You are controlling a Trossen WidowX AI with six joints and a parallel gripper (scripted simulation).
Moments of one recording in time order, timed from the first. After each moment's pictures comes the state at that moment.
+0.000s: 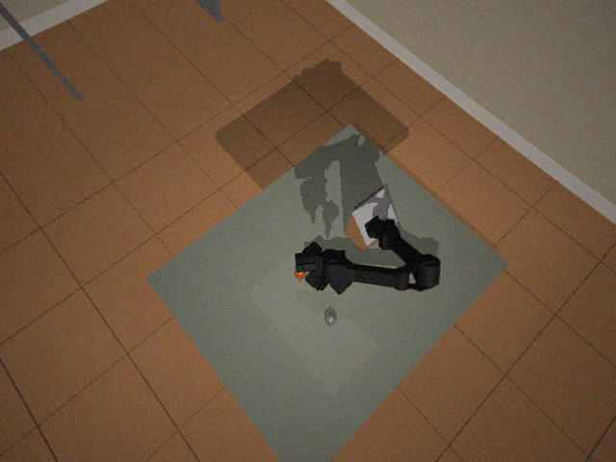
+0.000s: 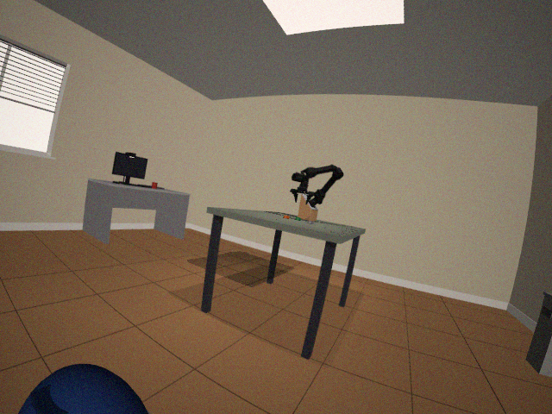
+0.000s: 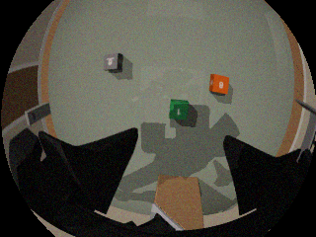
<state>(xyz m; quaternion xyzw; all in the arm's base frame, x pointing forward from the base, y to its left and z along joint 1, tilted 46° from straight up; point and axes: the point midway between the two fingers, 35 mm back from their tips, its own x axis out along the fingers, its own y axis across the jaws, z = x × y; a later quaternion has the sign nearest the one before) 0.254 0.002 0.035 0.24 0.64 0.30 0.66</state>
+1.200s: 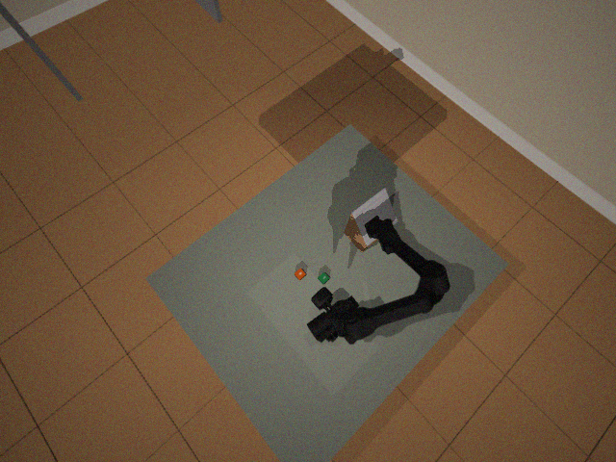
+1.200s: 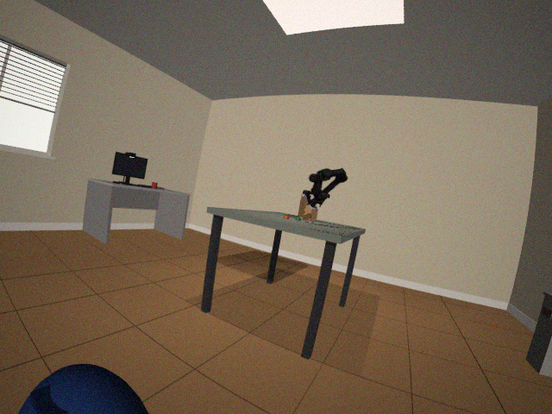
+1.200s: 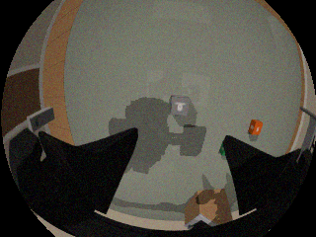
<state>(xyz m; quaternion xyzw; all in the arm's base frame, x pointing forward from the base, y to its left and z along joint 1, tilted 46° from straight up) 0.321 0.102 0.135 0.24 0.64 0.30 0.66</state>
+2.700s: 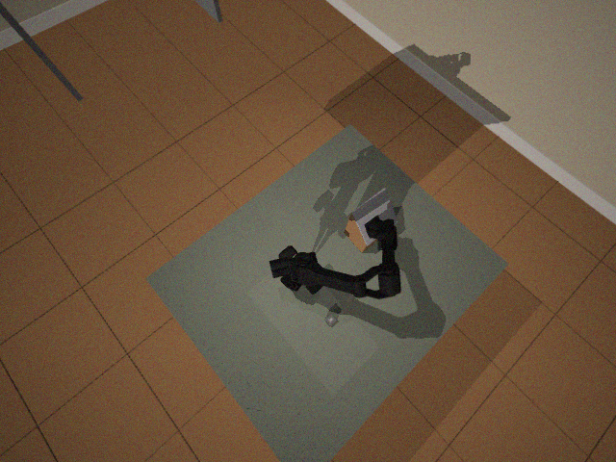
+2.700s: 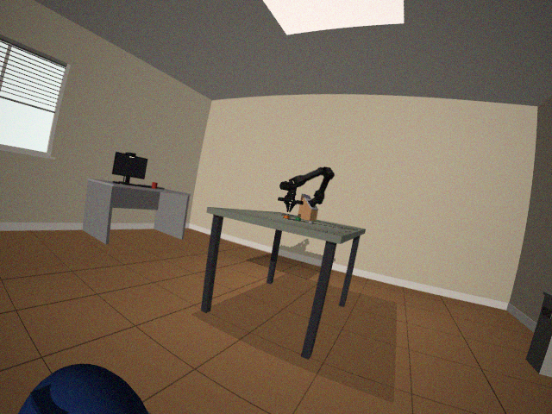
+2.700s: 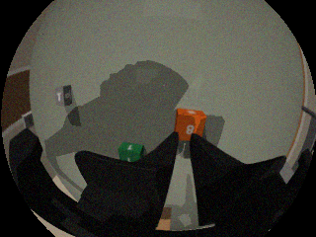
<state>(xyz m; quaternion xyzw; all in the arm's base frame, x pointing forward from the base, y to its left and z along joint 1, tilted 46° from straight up) 0.312 0.017 -0.062 0.24 0.64 0.30 0.67</state>
